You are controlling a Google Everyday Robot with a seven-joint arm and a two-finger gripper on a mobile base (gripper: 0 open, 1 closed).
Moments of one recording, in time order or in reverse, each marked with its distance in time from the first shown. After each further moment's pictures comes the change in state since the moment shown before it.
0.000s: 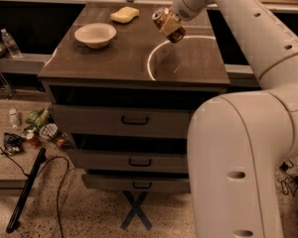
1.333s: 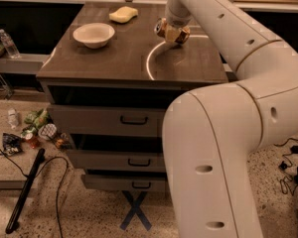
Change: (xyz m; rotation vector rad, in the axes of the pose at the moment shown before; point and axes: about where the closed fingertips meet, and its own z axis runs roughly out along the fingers) arm 0.026 0.005 0.029 0.005 0.267 -0.325
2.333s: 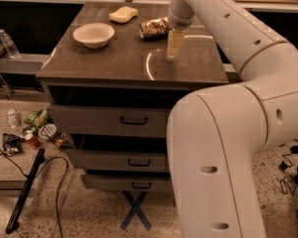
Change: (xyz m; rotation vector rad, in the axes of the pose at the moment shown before) arm 0.004 0.012 -0.003 -0.048 -0.017 -0.004
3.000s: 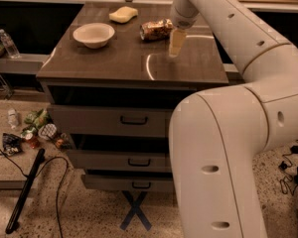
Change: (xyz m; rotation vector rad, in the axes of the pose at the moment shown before) arm 0.008 -0.001 -0.004 -0.004 -0.012 0.019
